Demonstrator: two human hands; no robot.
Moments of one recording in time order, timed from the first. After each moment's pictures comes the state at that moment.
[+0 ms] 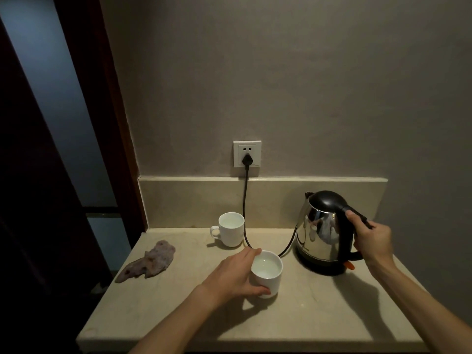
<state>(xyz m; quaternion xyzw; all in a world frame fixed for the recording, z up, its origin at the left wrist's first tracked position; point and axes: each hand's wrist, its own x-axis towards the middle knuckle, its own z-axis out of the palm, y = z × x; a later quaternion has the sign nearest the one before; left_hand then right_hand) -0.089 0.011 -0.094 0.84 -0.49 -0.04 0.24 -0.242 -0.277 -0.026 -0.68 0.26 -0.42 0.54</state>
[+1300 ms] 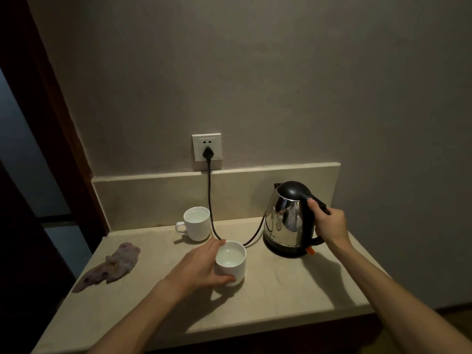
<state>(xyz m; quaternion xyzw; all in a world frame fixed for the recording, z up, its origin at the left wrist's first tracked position) -0.085 0.009 -0.094 0.84 -0.49 -0.04 0.23 -0.253 -0.300 -0.041 -0.70 0.30 -0.37 0.52</state>
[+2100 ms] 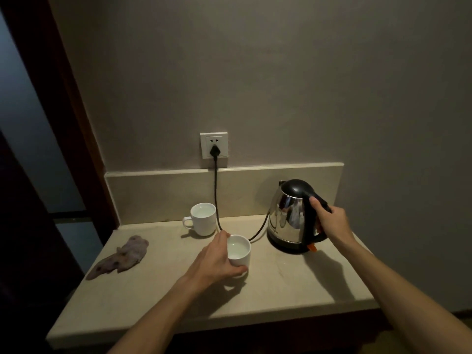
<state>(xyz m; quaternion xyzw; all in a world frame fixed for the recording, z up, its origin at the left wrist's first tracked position) -0.116 -0.007 -0.094 0.85 -0.41 -0.06 0.31 -0.266 -0.293 -0.033 -0.73 0.30 -0.31 0.53</state>
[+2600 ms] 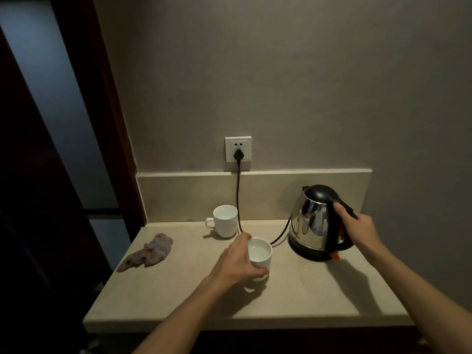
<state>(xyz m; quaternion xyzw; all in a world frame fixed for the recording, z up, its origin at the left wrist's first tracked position) -0.119 -0.008 -0.094 0.87 -0.37 -0.04 0.33 -0.262 -0.294 -0.031 -0.72 0.32 -0.29 0.54</state>
